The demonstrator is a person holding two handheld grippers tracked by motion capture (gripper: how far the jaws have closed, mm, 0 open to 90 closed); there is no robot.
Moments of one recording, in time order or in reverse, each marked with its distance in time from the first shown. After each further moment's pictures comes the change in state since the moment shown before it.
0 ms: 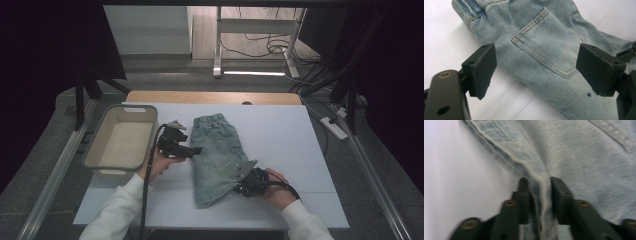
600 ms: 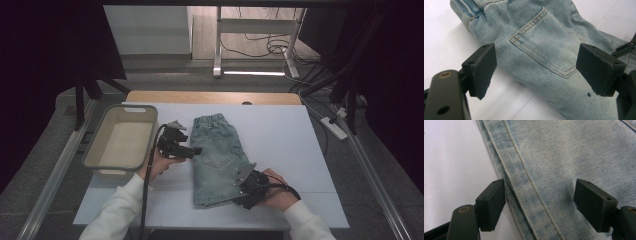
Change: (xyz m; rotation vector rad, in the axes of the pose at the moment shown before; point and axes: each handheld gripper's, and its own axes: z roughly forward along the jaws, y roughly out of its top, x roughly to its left) left arm -0.001 0.000 0.000 -0.002 -0.004 0.000; right arm 0.009 -0.001 -0.001 0.028 0.048 -0.002
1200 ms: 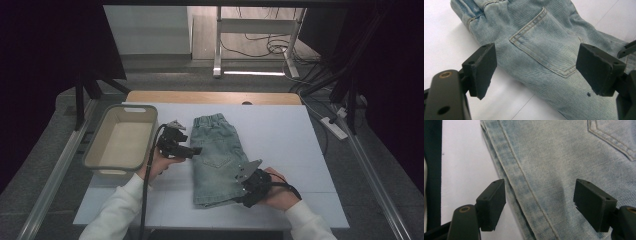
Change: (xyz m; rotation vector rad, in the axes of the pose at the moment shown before) left arm 0.001 0.000 -0.001 0.000 -0.002 -0.001; right arm -0.001 0.002 -0.014 -0.089 0.014 0.032
